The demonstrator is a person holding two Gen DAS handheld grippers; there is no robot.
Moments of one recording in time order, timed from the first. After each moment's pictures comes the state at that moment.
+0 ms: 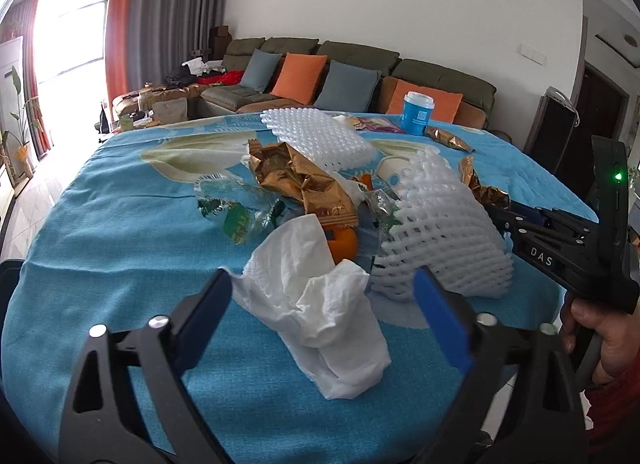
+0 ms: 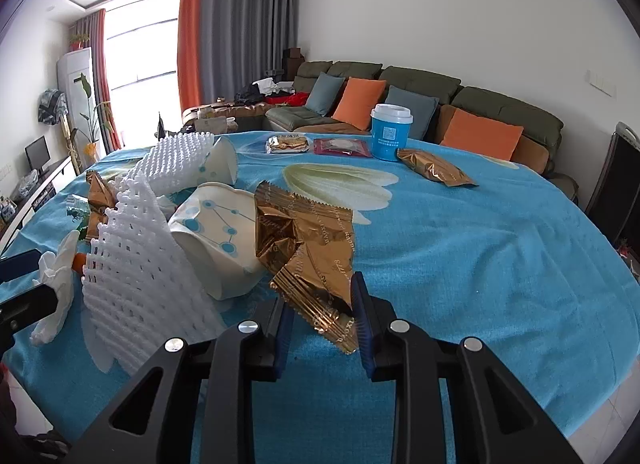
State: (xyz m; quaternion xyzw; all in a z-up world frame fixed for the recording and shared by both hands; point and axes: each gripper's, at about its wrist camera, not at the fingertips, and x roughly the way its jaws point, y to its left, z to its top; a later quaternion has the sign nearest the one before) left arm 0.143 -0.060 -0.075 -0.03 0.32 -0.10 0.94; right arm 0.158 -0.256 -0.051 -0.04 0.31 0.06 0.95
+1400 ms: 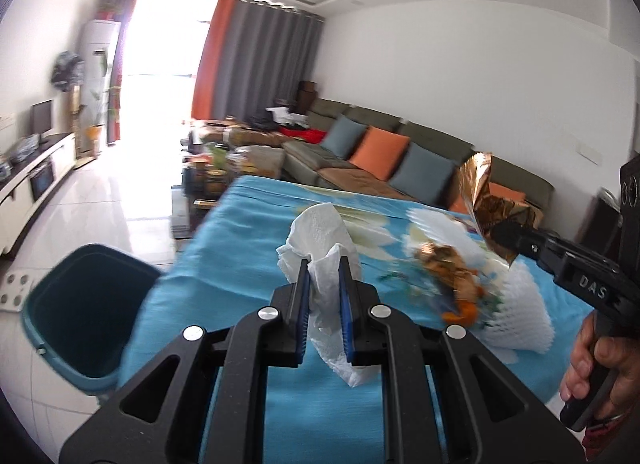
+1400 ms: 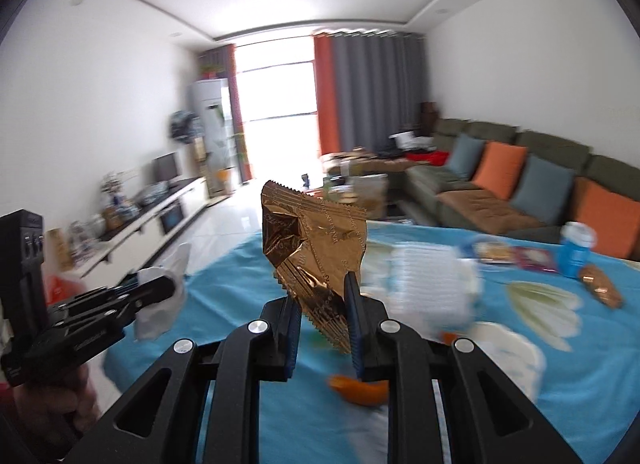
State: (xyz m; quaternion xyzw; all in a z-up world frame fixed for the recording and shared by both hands) left arm 0.070 0.088 -0.029 -0.12 0.20 0.04 0.97; right arm 0.140 -0.106 0.028 -0.02 0.22 0.32 0.92
